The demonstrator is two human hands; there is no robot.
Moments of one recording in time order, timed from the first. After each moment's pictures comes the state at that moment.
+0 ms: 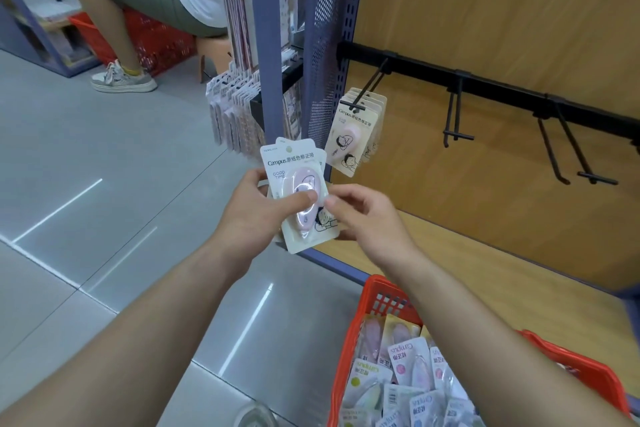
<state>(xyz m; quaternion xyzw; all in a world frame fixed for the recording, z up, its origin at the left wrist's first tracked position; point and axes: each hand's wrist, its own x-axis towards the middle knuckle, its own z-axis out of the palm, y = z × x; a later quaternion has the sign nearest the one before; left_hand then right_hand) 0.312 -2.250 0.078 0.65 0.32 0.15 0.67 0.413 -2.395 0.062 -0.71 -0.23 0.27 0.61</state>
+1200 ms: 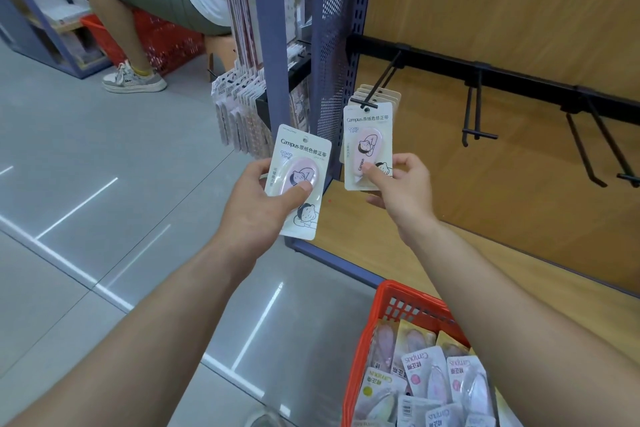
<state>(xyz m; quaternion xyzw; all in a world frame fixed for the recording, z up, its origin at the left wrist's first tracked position) 0.325 -2.237 0.069 0.66 0.32 0.20 0.65 0.488 -2.372 0.035 -0.72 -0.07 0.15 0.67</state>
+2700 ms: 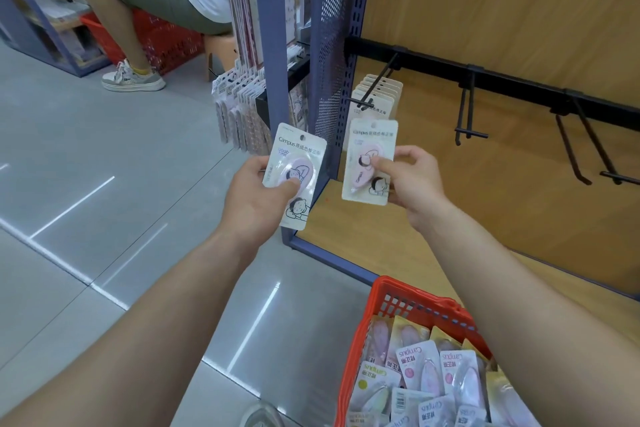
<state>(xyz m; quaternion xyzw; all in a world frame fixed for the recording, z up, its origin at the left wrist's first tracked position) 0.329 -2.236 0.069 0.67 0.35 0.21 0.62 0.494 -2.384 0.065 -0.73 -0.05 0.20 0.65</state>
